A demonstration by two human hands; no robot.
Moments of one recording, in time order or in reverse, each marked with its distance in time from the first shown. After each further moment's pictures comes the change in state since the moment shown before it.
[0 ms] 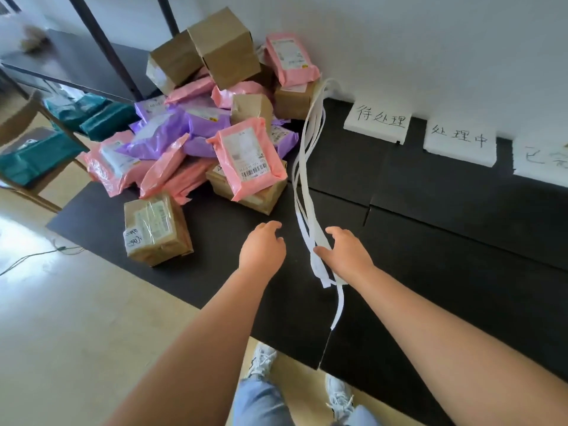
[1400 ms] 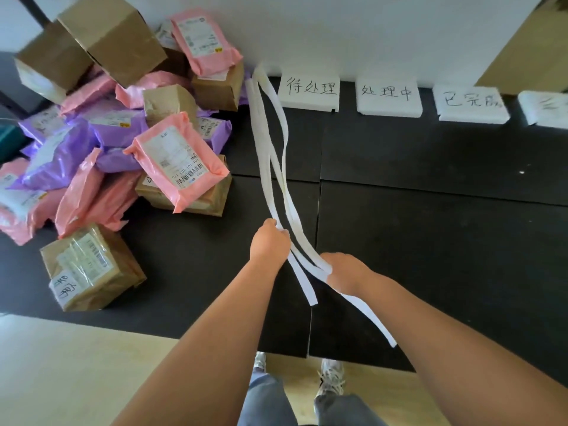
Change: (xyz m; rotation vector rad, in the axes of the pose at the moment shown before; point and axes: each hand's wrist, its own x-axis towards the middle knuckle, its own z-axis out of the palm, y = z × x) left_hand 0.021 0.056 0.059 -0.116 -0.317 -0.045; right_hand -0.038 0.067 0.009 -0.085 -0.283 0.178
